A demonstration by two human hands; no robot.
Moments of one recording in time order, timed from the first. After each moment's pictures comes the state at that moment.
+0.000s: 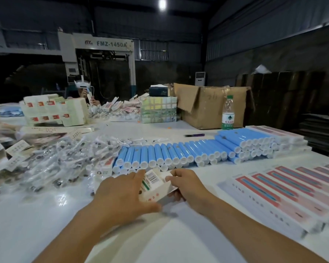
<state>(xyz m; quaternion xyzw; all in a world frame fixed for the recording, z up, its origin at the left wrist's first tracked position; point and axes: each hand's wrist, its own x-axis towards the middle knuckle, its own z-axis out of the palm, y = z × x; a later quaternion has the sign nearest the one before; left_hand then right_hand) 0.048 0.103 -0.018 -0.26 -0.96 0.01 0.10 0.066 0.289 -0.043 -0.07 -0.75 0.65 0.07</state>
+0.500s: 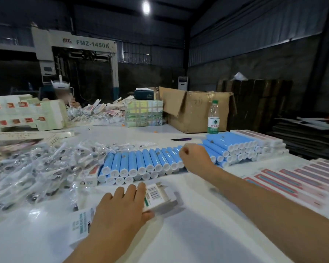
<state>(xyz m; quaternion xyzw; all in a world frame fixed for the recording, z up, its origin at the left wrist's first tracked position) 0.048 0.120 -0.049 -0.32 -0.92 0.09 0.22 0.028 0.349 0.010 -0.14 -0.93 0.24 0.25</state>
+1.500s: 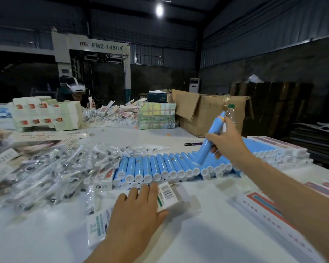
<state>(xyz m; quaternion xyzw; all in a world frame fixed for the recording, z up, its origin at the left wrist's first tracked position) 0.030 0.122 -0.047 -0.31 -0.92 0.01 0.23 0.021 0.376 0.058 -0.10 -0.78 0.51 0.34</state>
